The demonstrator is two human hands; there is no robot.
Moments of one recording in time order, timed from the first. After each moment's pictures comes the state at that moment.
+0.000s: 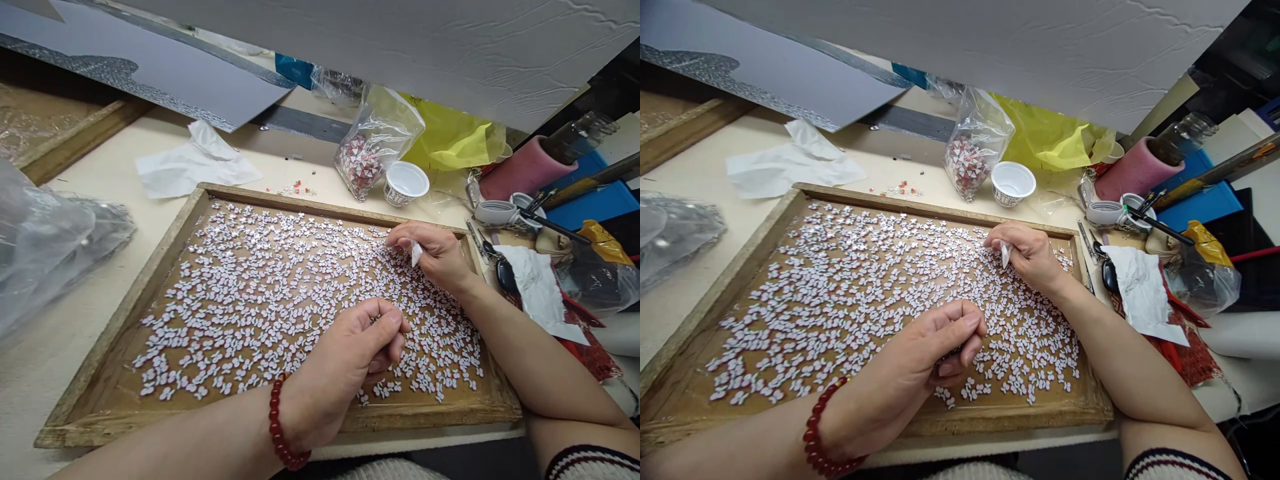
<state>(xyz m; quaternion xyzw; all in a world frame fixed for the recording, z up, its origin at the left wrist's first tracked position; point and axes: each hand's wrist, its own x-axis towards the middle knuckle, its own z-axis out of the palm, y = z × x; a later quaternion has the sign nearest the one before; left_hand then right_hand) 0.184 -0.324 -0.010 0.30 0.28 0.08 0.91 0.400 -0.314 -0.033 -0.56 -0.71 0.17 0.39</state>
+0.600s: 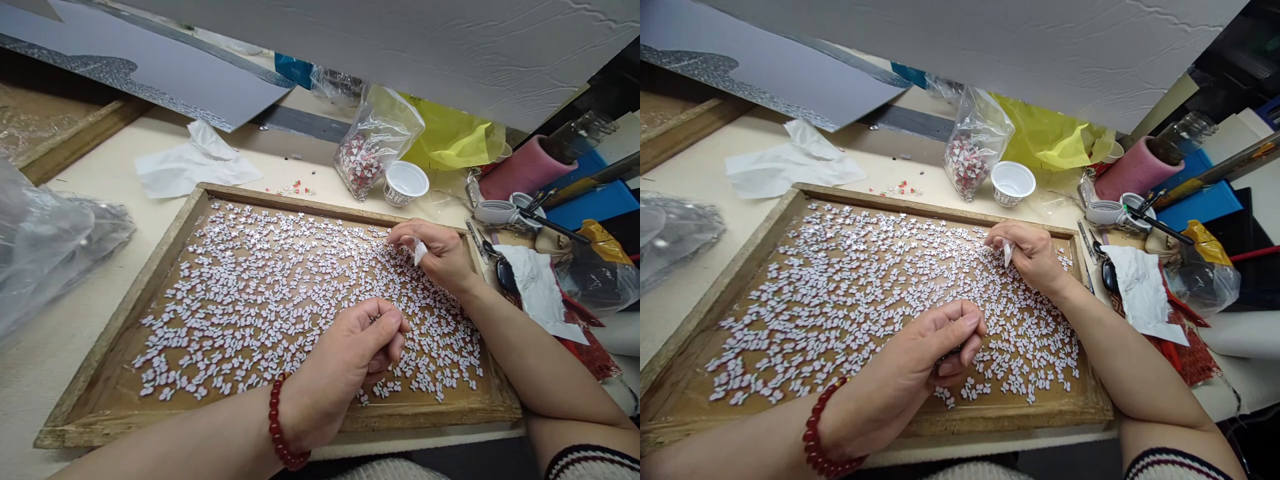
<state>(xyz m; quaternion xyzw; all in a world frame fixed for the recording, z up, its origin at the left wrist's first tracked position) 0.182 -0.325 -0.010 0.30 0.28 0.08 0.91 0.396 -0.315 -0.025 -0.58 -0.70 0.17 0.39</state>
